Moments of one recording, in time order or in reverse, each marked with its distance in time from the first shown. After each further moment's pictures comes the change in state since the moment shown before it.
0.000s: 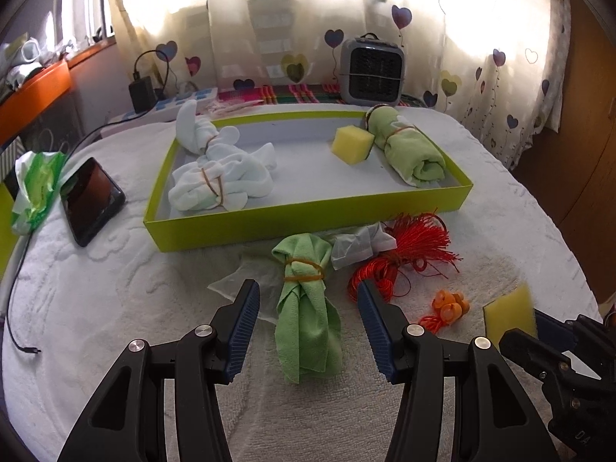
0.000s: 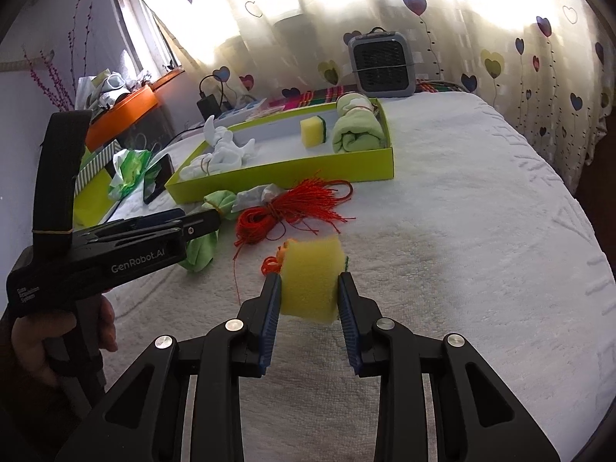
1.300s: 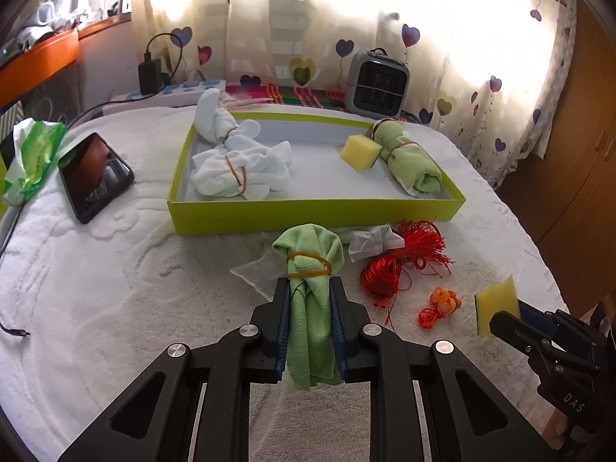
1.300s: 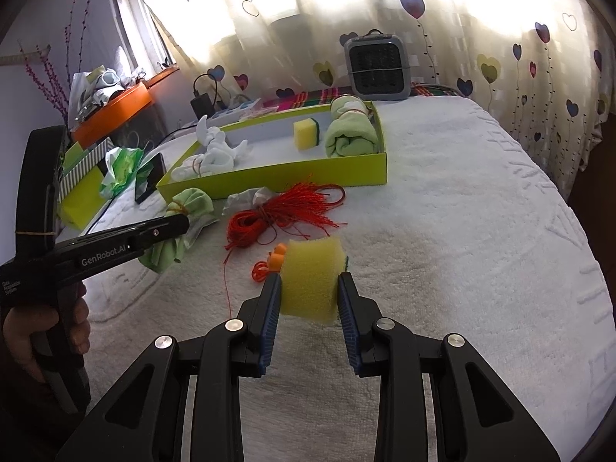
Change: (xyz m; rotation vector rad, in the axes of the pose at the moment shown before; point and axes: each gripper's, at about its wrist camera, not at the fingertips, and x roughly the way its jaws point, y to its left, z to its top) left arm -0.015 0.033 -0.008 -0.092 -0.014 -0.105; right arm 0.000 0.001 0.005 -0.017 -0.005 -0.036
